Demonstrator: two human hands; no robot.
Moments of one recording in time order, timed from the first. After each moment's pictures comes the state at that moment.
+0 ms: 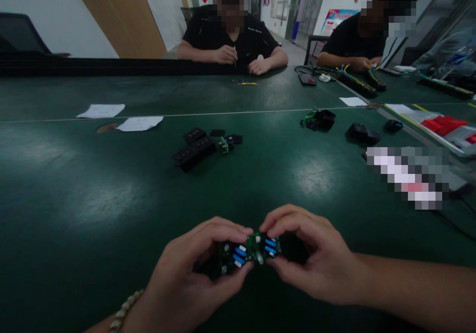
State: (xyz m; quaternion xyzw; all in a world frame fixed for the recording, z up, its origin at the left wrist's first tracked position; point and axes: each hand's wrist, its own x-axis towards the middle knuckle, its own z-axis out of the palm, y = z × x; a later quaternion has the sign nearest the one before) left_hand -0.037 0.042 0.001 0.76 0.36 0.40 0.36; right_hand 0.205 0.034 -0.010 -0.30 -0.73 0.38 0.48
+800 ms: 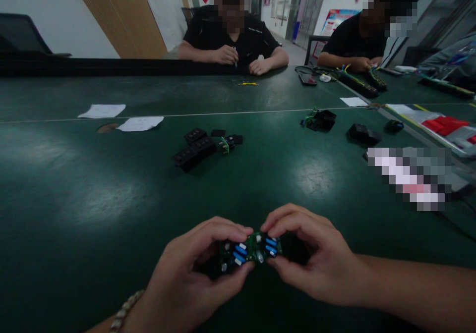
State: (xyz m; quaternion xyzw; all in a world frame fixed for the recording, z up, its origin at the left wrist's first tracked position) left_hand -0.035 0.042 0.002 0.75 0.36 0.41 0.38; right_hand 0.205 0.033 -0.010 -0.31 -0.73 0.37 0.48
